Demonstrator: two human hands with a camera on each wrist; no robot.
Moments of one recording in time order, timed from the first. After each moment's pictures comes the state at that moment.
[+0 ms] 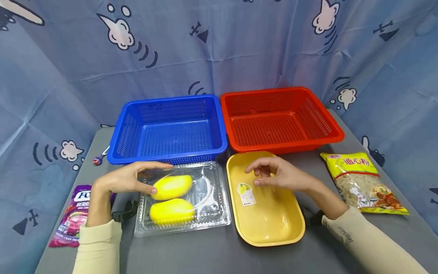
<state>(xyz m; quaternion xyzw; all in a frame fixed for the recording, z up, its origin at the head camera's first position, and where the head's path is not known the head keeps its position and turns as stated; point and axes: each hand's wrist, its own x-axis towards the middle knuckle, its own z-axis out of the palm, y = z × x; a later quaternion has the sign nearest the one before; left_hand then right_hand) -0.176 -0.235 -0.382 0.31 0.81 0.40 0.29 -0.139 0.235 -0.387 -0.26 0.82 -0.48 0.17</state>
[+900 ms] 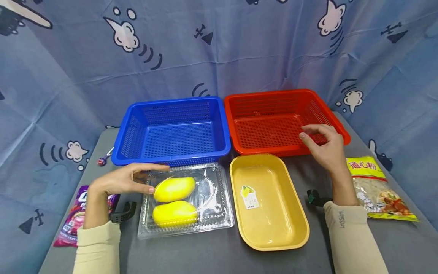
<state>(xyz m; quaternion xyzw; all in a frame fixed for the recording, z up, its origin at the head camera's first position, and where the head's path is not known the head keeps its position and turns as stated) -0.175 -0.251 -0.379 0.29 0.80 0.43 0.31 -0.181 0.316 -0.388 -0.04 0.86 -0.43 -0.26</state>
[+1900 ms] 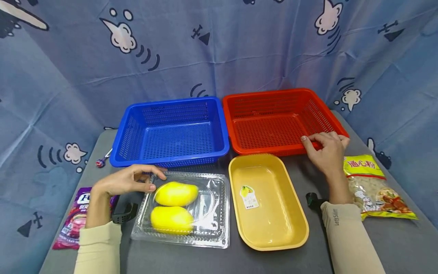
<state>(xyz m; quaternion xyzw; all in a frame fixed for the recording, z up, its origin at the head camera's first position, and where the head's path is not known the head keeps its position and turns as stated) -0.180 -0.253 -0.392 0.30 0.77 0.46 0.31 -0.187 0.335 -0.424 -0.04 0.89 -0.28 -0.35</state>
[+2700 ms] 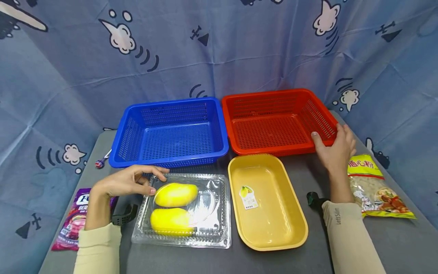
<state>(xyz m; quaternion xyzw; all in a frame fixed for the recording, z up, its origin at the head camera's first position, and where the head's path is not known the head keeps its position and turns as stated) -0.177 -0.247 -0.386 0.29 0.77 0.48 0.31 -0.185 0.351 -0.421 0.19 0.89 -0.34 -0.25</state>
